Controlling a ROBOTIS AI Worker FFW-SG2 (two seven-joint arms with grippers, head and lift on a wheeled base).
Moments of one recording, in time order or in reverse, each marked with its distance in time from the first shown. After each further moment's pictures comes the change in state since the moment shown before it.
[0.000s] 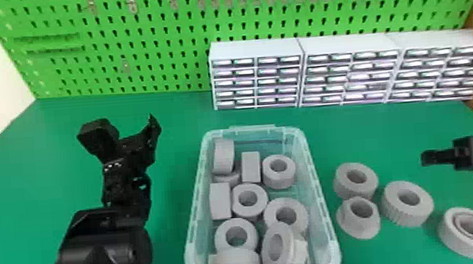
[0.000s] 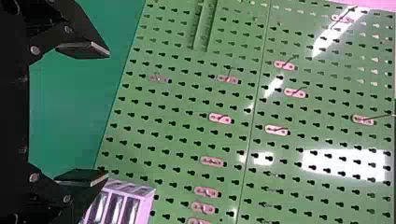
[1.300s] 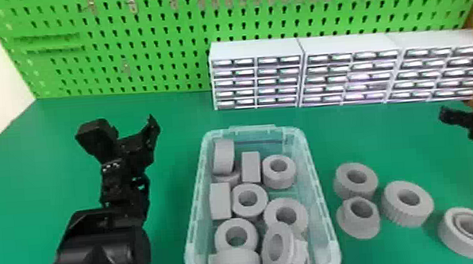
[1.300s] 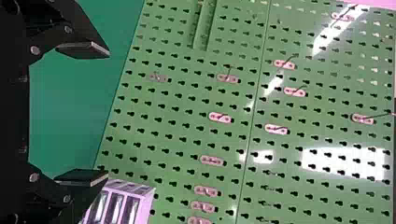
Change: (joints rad) left arm 0.001 0.001 0.008 -0.001 0.001 0.002 -0.021; right arm 0.209 0.071 -0.107 -0.075 0.019 -0.733 0.002
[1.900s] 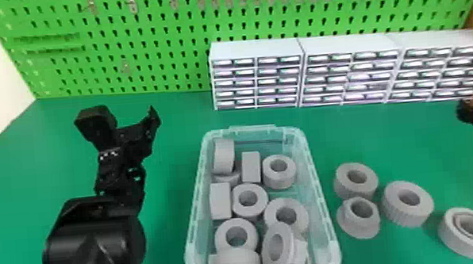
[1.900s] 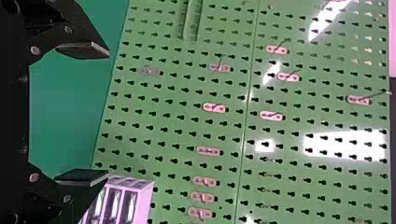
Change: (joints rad) left arm -0.008 0.000 0.013 -0.088 -0.075 0.110 -0.029; right arm 0.080 0.047 -0.035 0.019 0.155 -0.321 0.059
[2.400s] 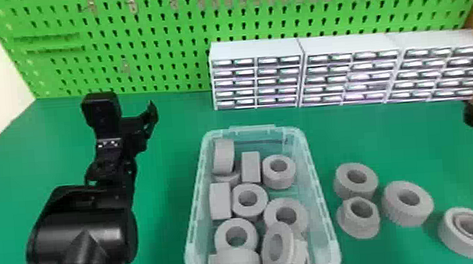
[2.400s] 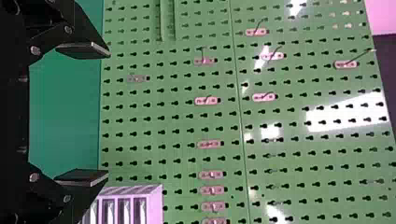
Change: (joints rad) left arm 0.006 -0.005 0.015 -0.109 -0.192 0.140 -0.058; right arm 0.058 0.045 -0.028 -0.008 0.107 -0.186 0.046
